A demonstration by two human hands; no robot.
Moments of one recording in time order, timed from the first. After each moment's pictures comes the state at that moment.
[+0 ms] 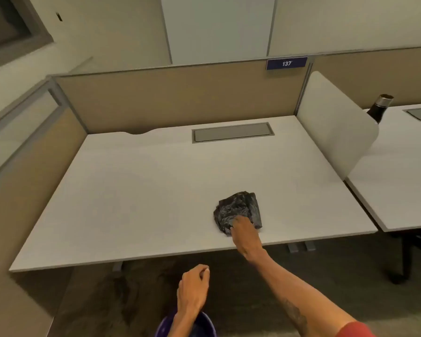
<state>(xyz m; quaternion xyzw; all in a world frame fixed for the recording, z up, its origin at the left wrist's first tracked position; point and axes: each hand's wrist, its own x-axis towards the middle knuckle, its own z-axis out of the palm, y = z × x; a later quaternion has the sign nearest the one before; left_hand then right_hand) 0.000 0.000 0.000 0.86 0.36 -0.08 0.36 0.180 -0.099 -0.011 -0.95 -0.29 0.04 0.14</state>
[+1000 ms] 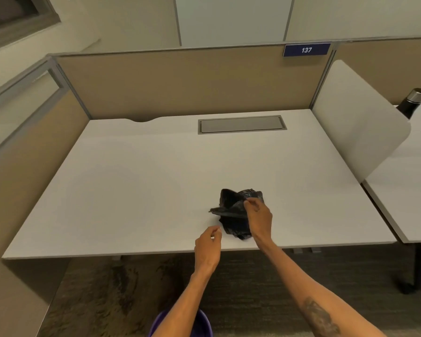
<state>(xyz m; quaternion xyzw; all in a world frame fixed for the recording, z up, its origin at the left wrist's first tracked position) 0.104 0.004 0.005 0.77 0.37 0.02 0.52 0.236 -0.091 -0.017 -0.80 -0.04 0.09 0.60</state>
